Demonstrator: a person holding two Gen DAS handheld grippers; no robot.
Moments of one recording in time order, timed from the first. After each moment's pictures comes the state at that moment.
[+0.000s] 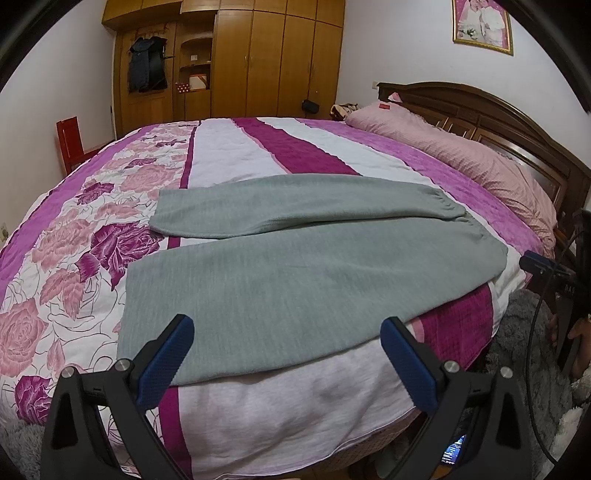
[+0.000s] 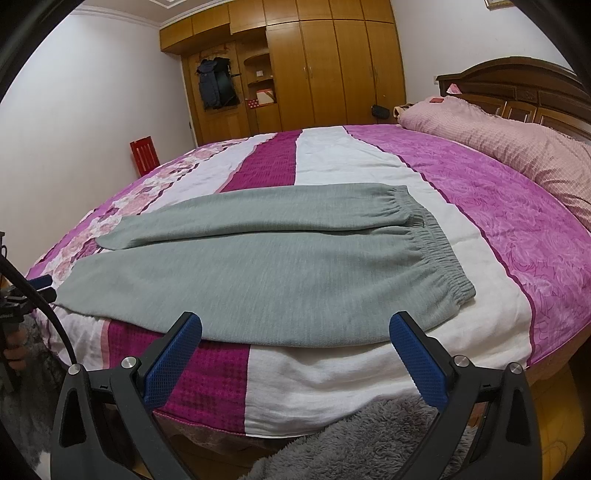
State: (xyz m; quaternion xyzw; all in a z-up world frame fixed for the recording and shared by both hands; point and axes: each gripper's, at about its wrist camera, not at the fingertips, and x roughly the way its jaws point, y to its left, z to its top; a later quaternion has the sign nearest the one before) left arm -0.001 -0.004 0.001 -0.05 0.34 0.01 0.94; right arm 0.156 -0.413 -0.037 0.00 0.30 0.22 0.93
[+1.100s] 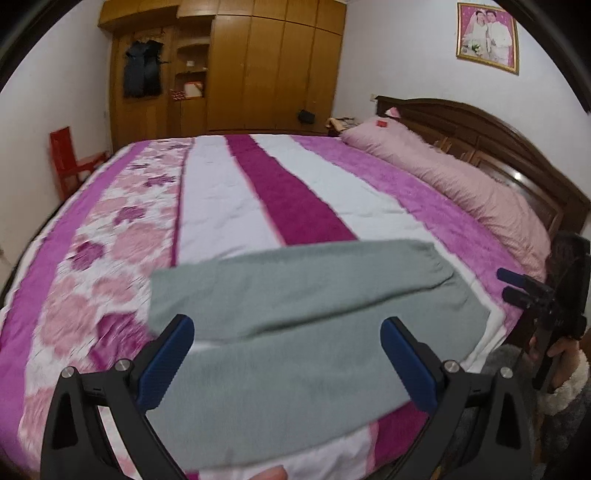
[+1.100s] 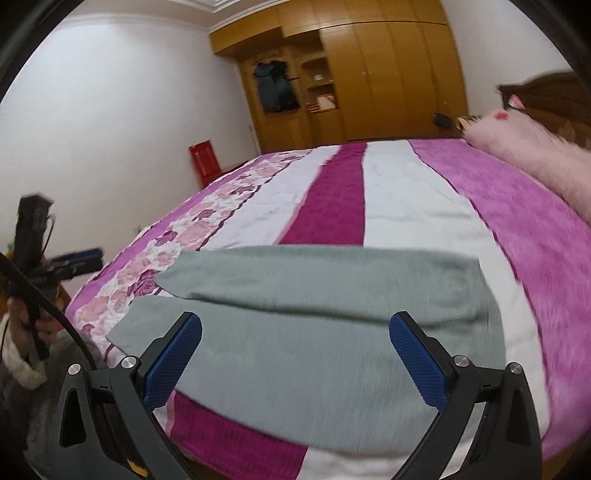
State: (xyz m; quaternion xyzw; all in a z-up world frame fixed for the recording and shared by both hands) left arm 0.082 0.001 0.116 -0.06 0.33 -0.01 0.94; right arm 0.231 -0.362 0.064 -0.02 0.29 0.36 0.89
